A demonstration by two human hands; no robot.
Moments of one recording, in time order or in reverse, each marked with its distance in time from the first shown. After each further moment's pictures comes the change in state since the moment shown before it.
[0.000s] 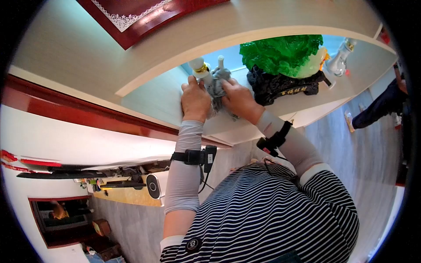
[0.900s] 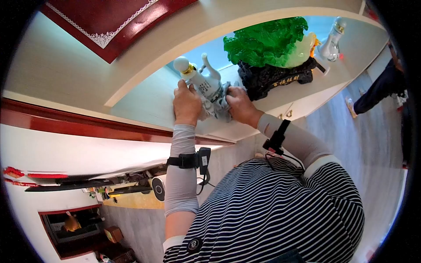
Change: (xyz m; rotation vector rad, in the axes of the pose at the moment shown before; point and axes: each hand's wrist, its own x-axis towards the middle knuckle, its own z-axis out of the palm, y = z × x) left_hand -0.009 -0.002 -0.004 0.015 -0.007 0.071; right_hand -0.050 0.051 0.032 -0.068 0.108 -0.258
